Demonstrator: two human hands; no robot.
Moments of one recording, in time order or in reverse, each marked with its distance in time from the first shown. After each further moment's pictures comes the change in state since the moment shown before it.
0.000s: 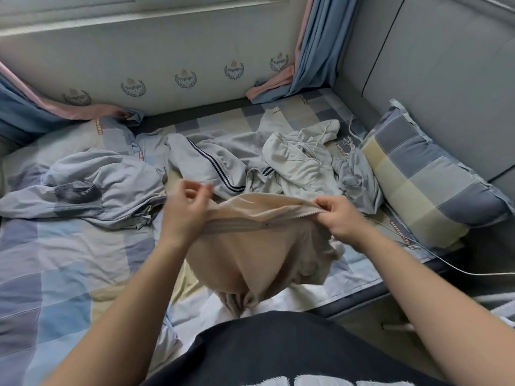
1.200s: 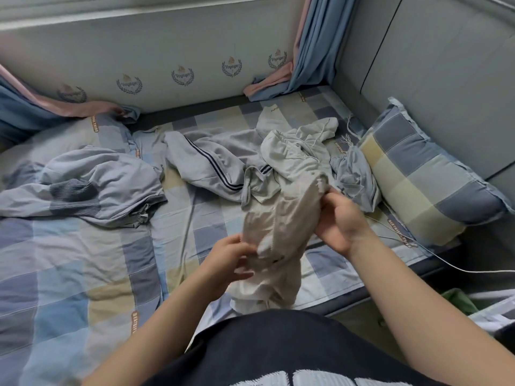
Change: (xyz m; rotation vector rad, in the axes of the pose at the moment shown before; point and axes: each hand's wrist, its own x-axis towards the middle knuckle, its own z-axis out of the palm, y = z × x) left_hand -0.075 -0.018 0.047 -0.440 -0.644 -0.641; right_hand 0.000 -0.013 0.019 1.051 0.125 0.242
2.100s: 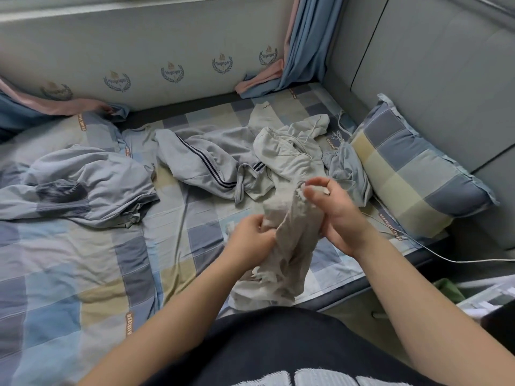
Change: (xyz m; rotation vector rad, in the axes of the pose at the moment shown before) left_hand 0.004 0.027 0.046 0.515 0.085 0.352; right_hand -0.029 -0.007 0.003 -0.406 -0.066 -0.134
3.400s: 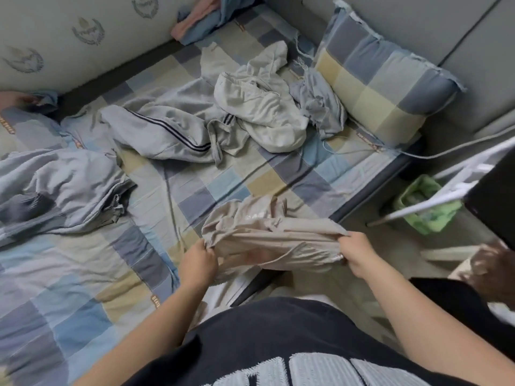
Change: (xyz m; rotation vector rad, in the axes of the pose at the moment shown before) left_hand -0.020 -0.192 -0.060 0.625 0.069 -0.257; right_hand -0.084 0.227 -0.058 -0.229 0.727 0.609
